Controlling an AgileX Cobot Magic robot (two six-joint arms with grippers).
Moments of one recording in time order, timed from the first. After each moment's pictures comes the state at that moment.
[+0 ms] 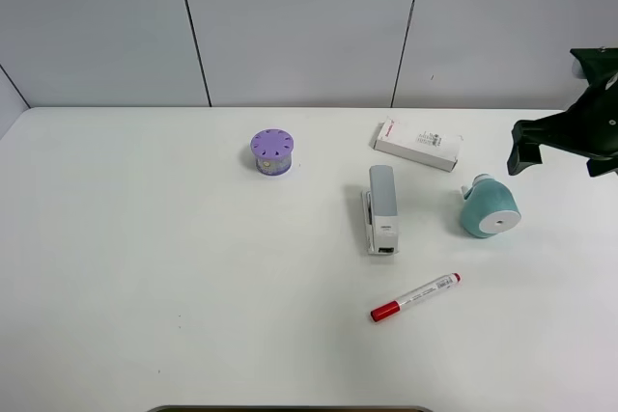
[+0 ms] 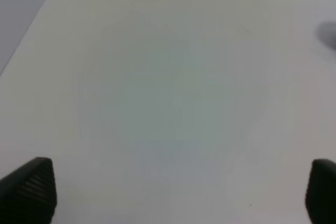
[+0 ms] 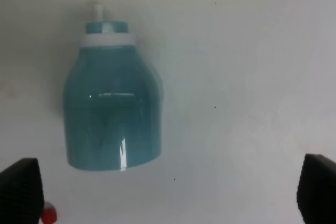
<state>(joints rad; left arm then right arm) -0.01 -0.01 -0.51 0.06 1.06 -0.07 -0.06 1.56 -1.05 0.00 0.82 -0.03</state>
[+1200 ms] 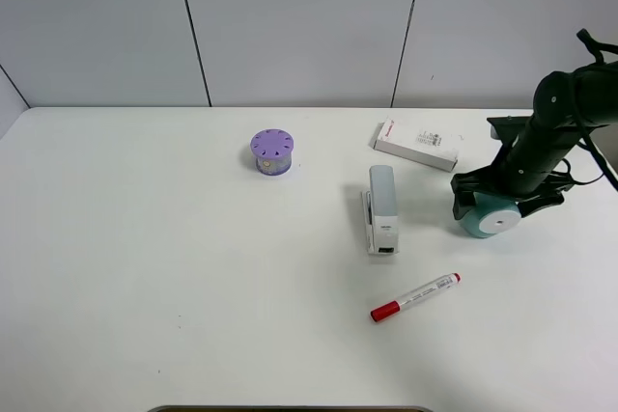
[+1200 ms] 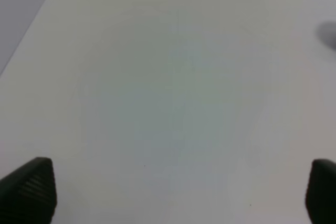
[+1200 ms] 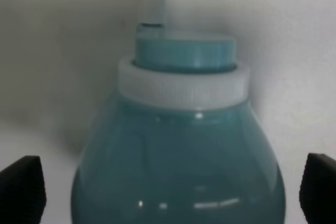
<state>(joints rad) -0.01 -0.01 -0.51 0.06 1.06 -0.07 0.02 1.90 -1.05 0.02 0.65 -0.03</state>
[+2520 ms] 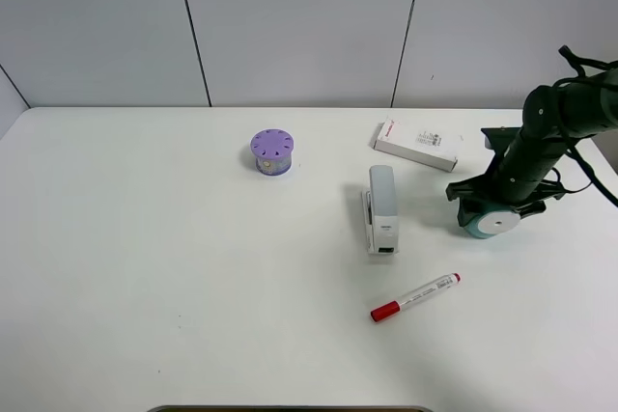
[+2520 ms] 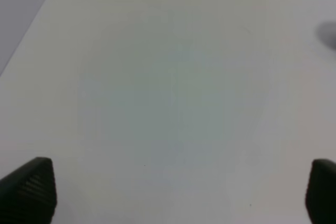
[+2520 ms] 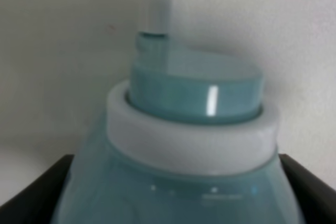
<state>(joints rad) -0.01 -0.01 -0.51 0.06 1.06 -0.07 0.02 1.97 -1.06 0.02 0.62 -0.01</state>
